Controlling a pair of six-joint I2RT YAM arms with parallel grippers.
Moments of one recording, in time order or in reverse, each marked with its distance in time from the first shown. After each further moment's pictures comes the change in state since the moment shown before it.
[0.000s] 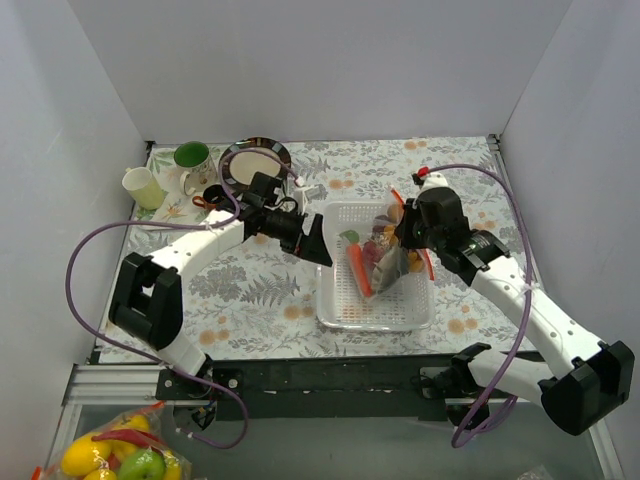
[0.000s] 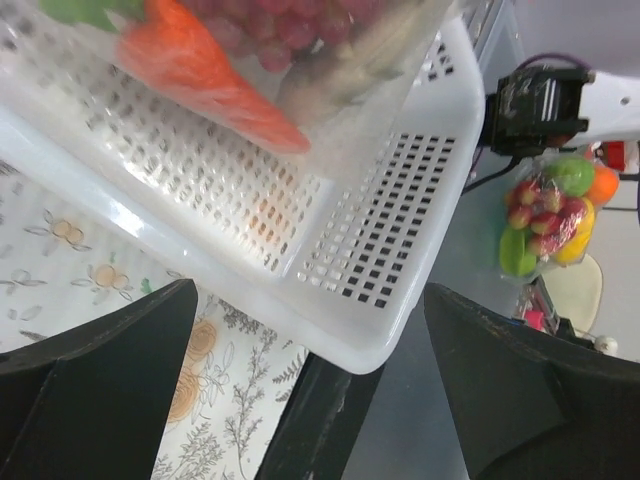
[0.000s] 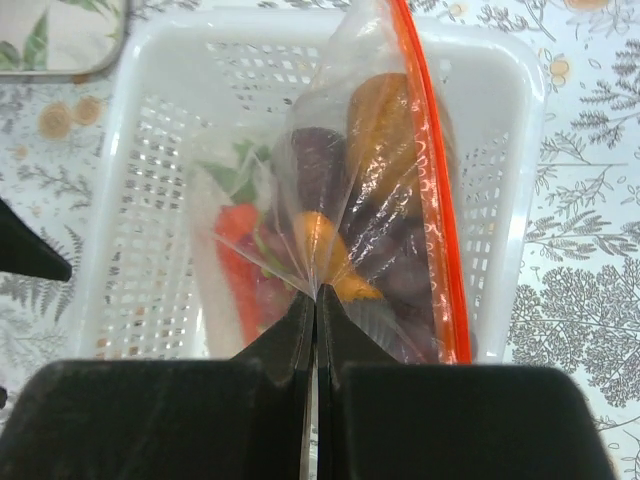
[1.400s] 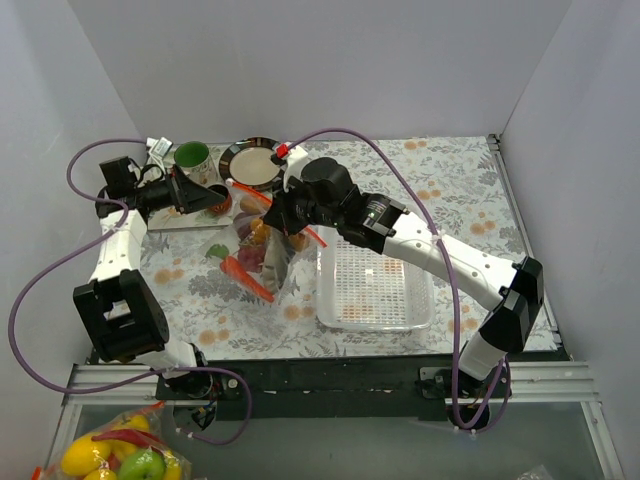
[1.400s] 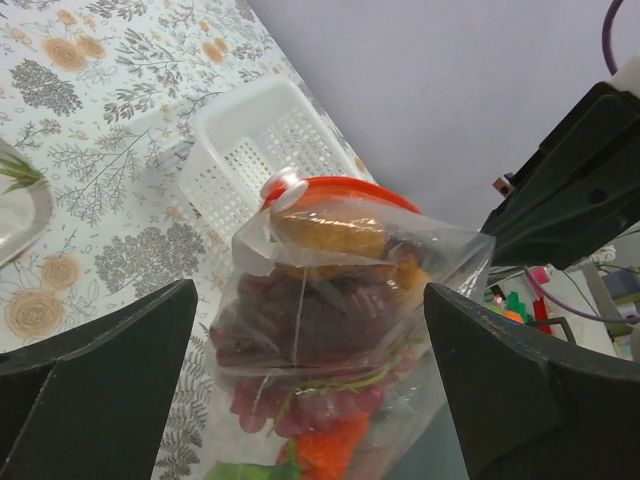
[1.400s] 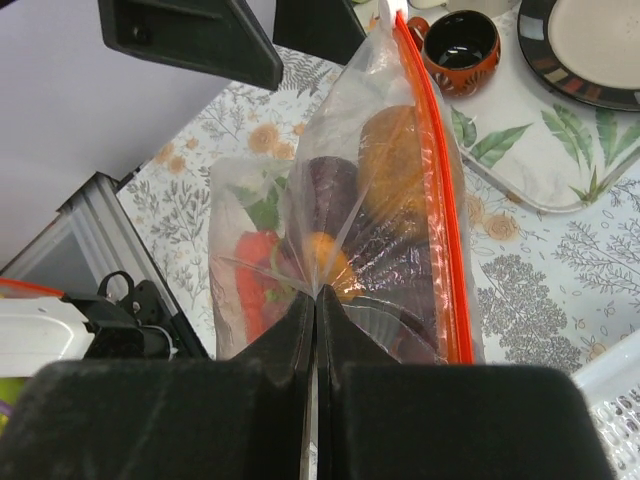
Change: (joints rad) left arm 0.812 -0.100 0.039 0.183 0.608 -0.056; right arm 0.471 0.562 0.692 0.121 -0.229 -0.063
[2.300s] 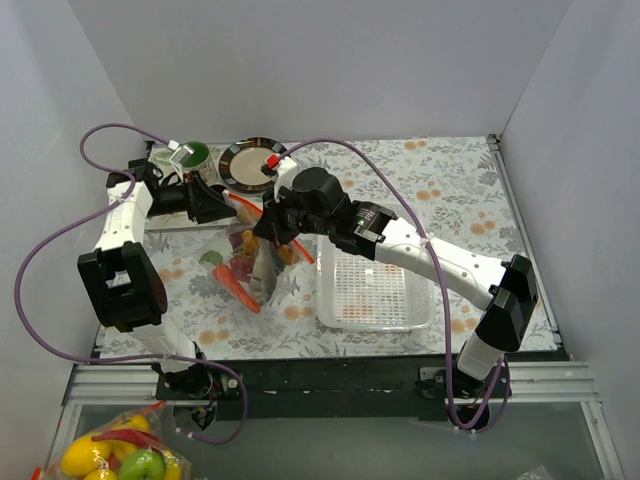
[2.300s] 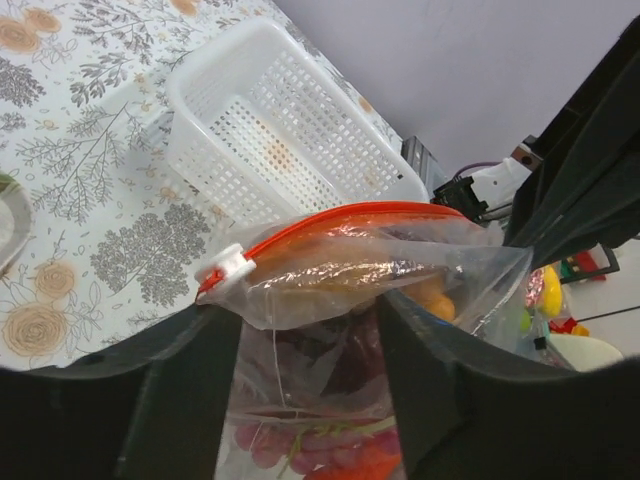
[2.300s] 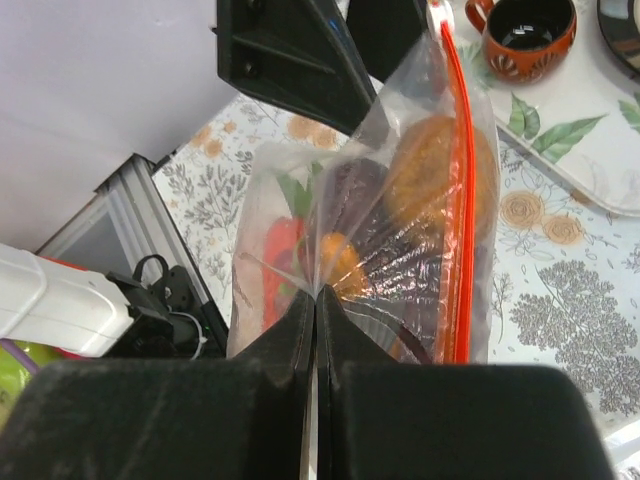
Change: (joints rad) left arm -0.077 0.207 0.261 -0.892 -0.005 0.972; right arm 0.029 0.024 -0.029 0.080 -0.059 0.039
